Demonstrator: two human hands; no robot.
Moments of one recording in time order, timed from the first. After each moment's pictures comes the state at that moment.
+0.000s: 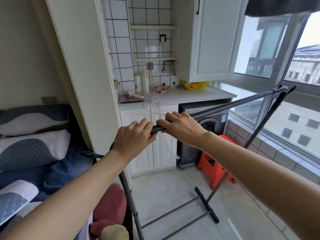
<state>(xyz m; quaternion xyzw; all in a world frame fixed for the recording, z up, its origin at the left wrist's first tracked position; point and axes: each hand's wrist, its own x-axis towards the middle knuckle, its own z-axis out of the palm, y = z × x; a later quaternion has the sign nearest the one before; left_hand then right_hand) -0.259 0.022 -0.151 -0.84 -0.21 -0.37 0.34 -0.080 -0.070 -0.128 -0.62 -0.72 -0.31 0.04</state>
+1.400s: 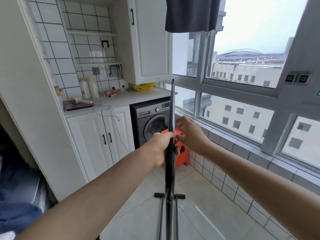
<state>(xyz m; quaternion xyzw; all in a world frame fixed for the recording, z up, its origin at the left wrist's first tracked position) -0.182 -0.245 -0.128 -0.56 -0.25 -0.08 -0.78 -0.081 -0.330 -0.138 -0.84 -0.41 -0.04 0.35</state>
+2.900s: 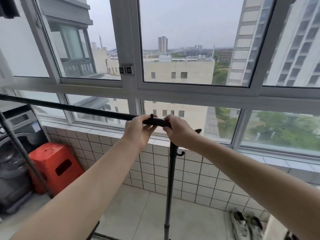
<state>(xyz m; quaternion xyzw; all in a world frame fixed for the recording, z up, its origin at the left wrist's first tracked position) 0.039 -0.734 -0.132 -0.39 -0.02 0.03 -0.92 0.015 -0.871 -0.128 -0.93 -0.11 -0.09 0.33</state>
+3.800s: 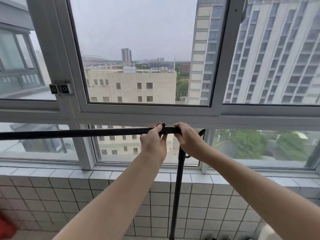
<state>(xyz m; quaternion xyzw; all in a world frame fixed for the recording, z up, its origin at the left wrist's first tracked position) 0.216 -0.979 -0.130 -0.27 -0.04 0.09 -0.96 0.184 -1.097 -0.135 -0.93 -0.04 -0.24 0.27</state>
